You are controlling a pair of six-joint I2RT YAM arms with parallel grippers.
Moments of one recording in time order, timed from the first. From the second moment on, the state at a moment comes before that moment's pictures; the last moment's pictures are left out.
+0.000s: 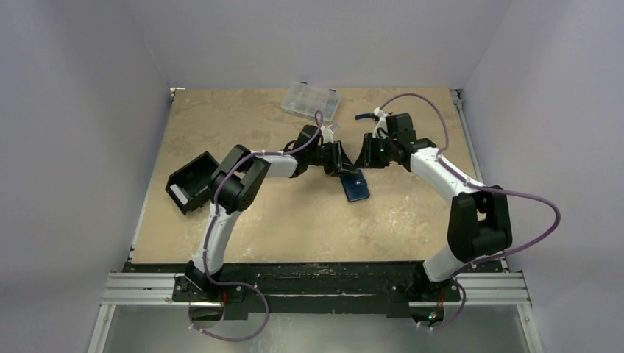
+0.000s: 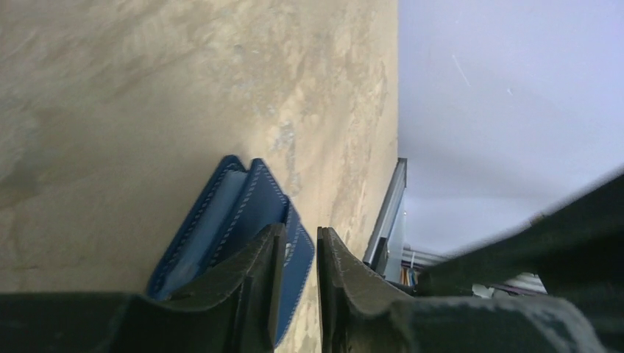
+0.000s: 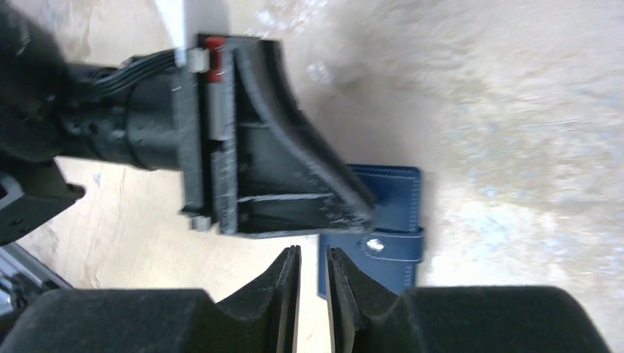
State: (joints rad) left arm -0.61 2.29 1.42 0.39 0.70 -0.99; right arm 0.30 1.58 1.12 -0.41 -0.34 0.29
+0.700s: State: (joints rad) left arm -0.52 1.49 1.54 -0.17 0.51 -0.48; right arm 0.22 0.96 1.30 -0.62 -0.22 0.28
